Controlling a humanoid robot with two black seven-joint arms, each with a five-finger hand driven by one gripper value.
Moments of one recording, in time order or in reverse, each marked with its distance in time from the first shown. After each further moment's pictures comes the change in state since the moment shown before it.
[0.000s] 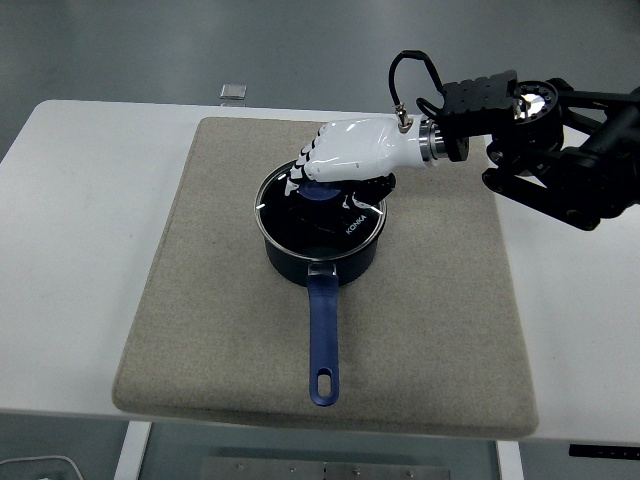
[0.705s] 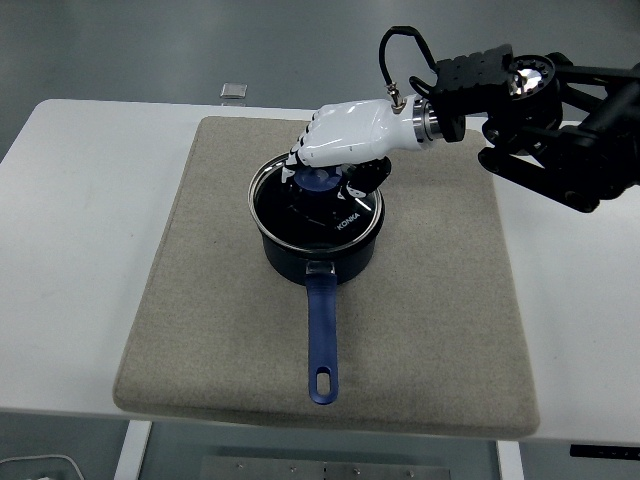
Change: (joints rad) left arm 0.000 0.000 0.000 0.000 0.000 0.000 0.000; right arm 0.063 0.007 0.003 -0.013 0.007 0.025 0.000
